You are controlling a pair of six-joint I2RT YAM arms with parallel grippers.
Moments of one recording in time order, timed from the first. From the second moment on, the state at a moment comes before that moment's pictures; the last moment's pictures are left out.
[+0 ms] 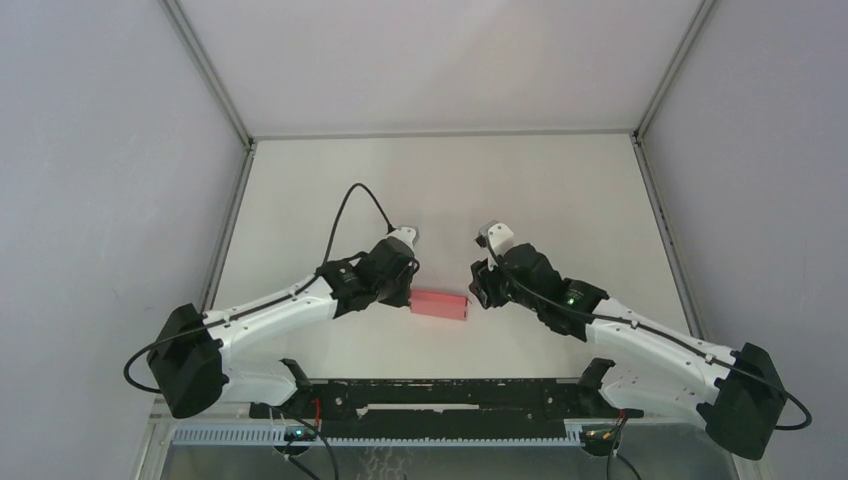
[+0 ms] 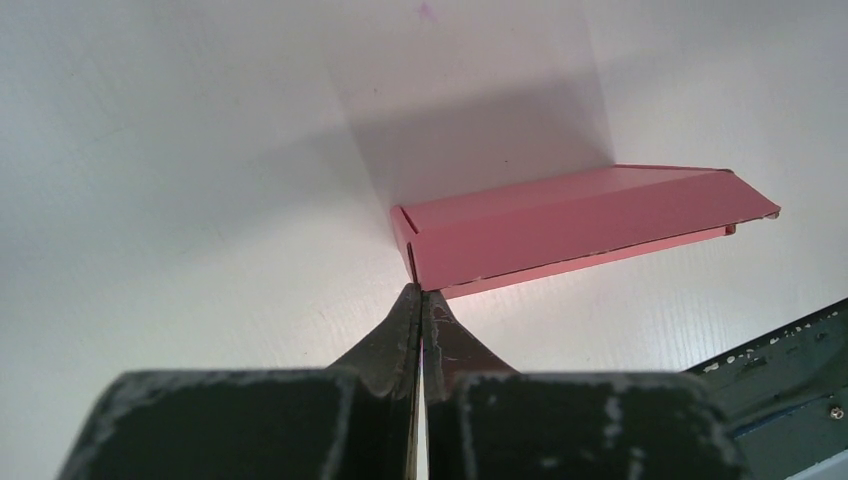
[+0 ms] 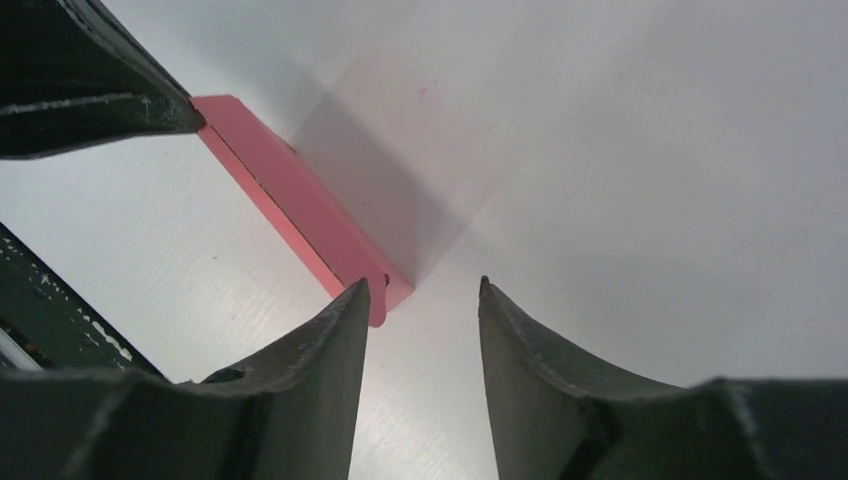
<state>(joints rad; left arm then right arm) -0.88 1.27 0.84 -0.48 -0.18 -0.54 0.84 1.00 0.67 -0.27 0.09 0.18</state>
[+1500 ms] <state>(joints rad) -0.89 1.31 0.89 -0.56 -0.21 -0.55 1.03 1.04 0.62 -0.25 0.18 0.19</state>
